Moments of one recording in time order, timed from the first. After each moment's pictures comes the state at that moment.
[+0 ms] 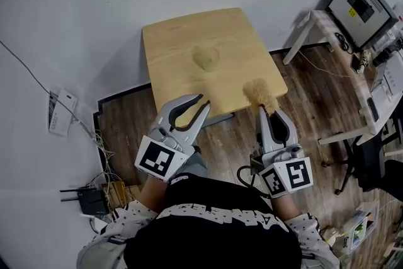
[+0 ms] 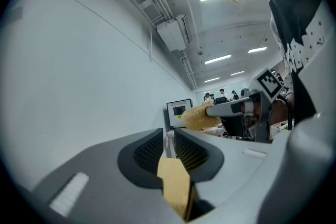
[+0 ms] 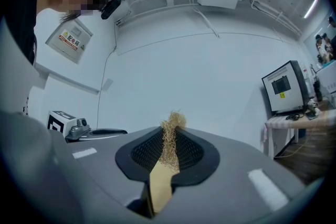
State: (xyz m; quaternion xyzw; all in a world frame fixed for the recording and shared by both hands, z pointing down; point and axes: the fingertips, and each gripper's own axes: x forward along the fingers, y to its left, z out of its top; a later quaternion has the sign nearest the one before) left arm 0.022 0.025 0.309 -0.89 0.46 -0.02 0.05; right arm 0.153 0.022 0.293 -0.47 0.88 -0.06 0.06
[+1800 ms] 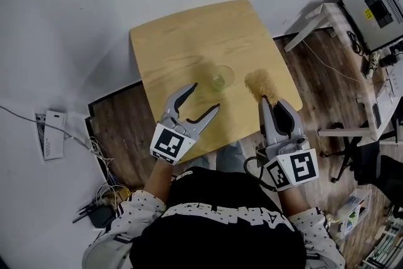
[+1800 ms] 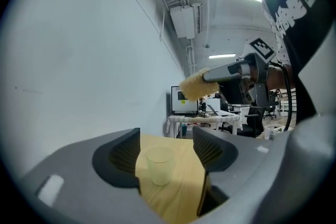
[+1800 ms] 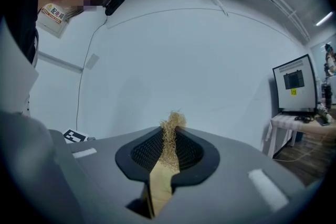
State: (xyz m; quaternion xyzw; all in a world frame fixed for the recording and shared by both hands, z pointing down) left arm -0.038 -0.165 0.434 -0.91 0.42 -0.04 0.00; right arm 0.077 -0.153 0.332 -0.49 0.87 -0.07 -0.03
